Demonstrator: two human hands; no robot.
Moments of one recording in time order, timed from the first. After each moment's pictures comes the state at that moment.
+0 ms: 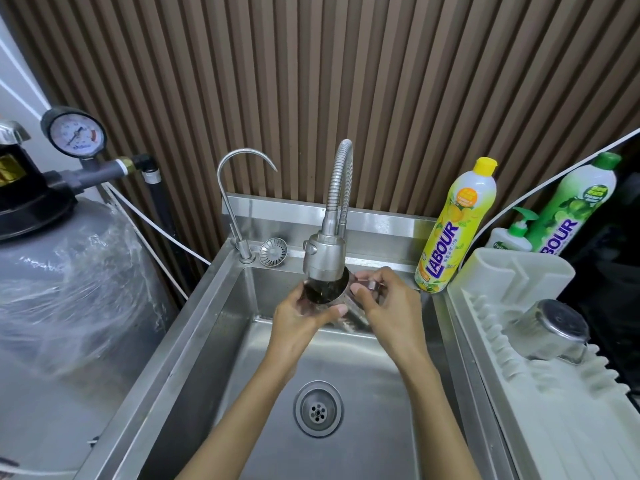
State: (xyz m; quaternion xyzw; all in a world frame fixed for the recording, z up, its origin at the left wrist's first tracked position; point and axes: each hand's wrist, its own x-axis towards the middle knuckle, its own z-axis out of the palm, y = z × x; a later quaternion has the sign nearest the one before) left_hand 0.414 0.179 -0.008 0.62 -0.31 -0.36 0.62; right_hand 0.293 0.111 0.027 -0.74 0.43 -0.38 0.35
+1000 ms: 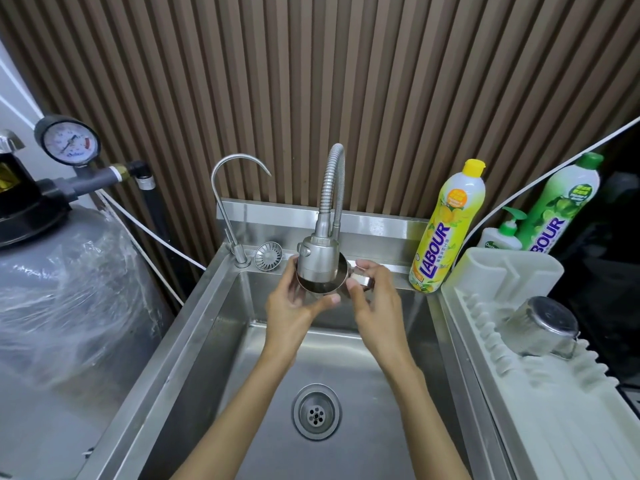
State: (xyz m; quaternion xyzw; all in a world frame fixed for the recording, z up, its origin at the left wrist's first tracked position) left_hand 0.412 0.173 0.009 0.56 -0.33 -0.32 0.69; right_hand 0.301 0.118 0.024 -0.72 0.40 -0.42 0.38
